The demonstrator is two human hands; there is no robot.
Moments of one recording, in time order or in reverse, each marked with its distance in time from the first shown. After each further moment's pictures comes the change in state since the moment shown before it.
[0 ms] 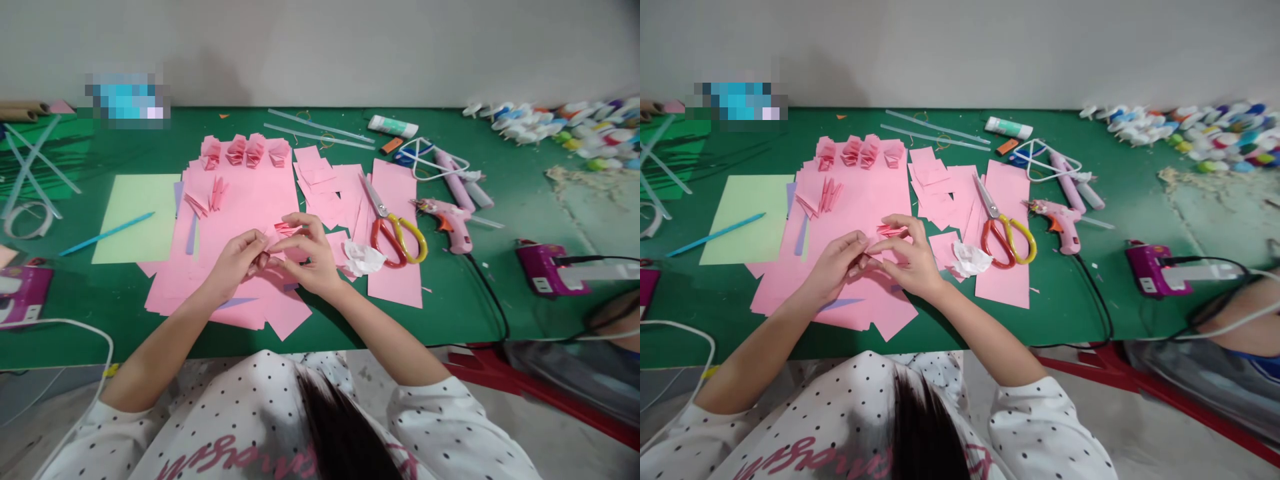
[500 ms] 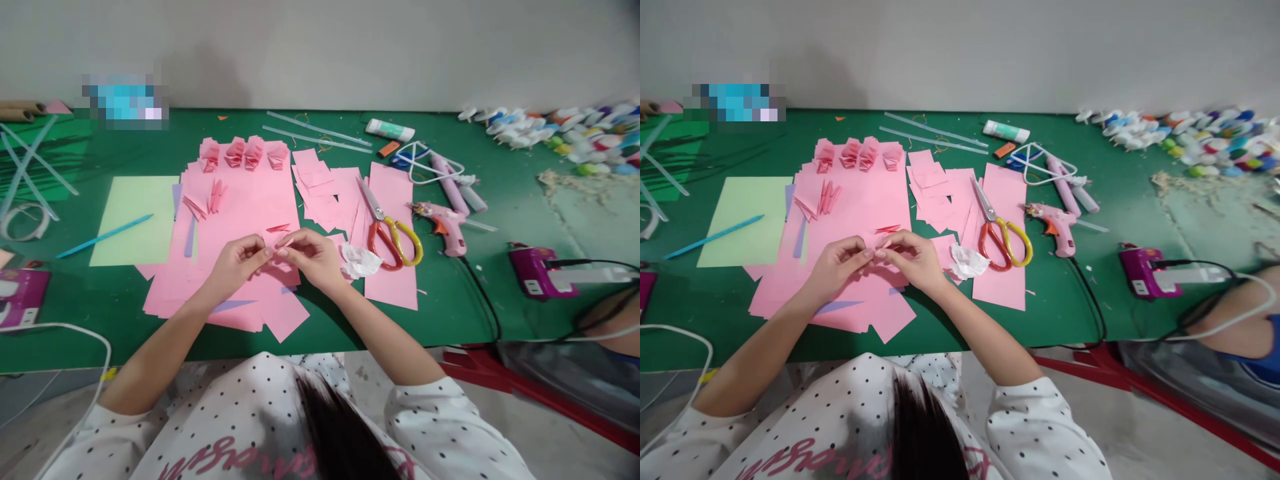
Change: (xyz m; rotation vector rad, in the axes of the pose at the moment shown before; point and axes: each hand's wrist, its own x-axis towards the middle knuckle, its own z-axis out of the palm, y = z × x) left_hand 0.000 -0.004 -0.009 0.274 -0.034 0.207; right_hand 0.005 0.002 -0.003 0.409 -0.003 0.370
